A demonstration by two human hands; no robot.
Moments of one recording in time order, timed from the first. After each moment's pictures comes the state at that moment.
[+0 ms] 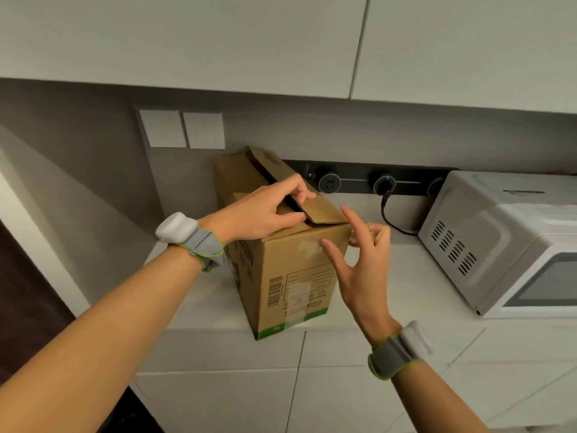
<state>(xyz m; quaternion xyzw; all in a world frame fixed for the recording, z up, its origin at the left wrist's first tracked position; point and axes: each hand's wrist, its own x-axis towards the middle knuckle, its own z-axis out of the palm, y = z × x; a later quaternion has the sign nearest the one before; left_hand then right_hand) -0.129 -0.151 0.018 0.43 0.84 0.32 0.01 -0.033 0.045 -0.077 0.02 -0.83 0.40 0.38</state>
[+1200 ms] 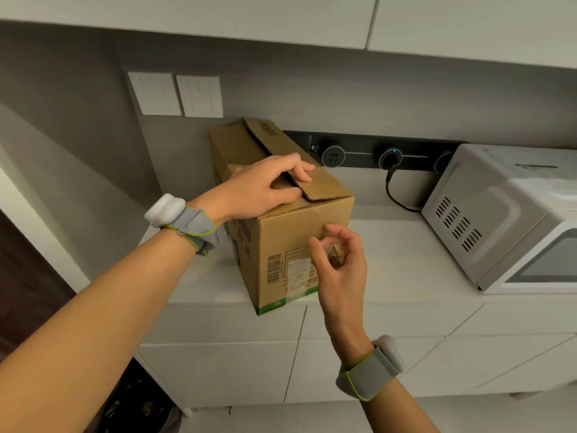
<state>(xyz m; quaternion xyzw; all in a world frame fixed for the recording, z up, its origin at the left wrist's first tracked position) -0.138 -0.161 0.001 0.41 0.85 0.34 -0.01 0.000 -0.015 -0.097 -0.04 -0.66 0.69 0.30</state>
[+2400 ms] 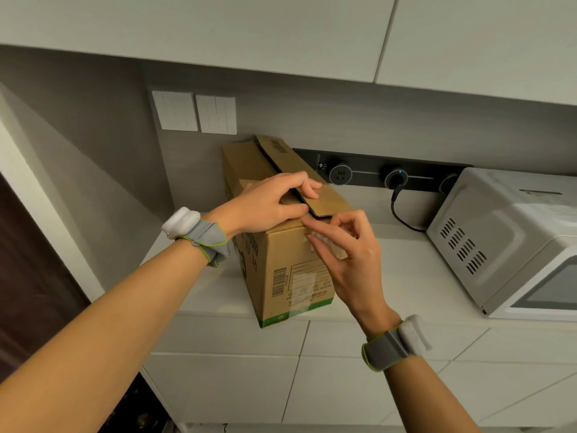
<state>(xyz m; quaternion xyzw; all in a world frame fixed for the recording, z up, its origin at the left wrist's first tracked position) -0.134 -0.162 0.000 0.40 0.85 0.35 -0.02 -0.027 0.022 -0.062 0.18 -0.82 0.34 0.41</state>
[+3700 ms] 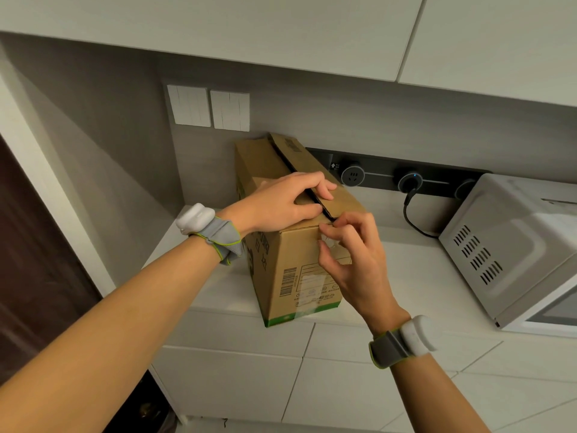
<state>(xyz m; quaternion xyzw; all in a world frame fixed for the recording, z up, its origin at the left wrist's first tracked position) -0.133 -0.157 0.002 0.39 0.86 0.33 -0.03 -0.042 0.029 -0.072 0.26 -0.82 0.29 0.42</state>
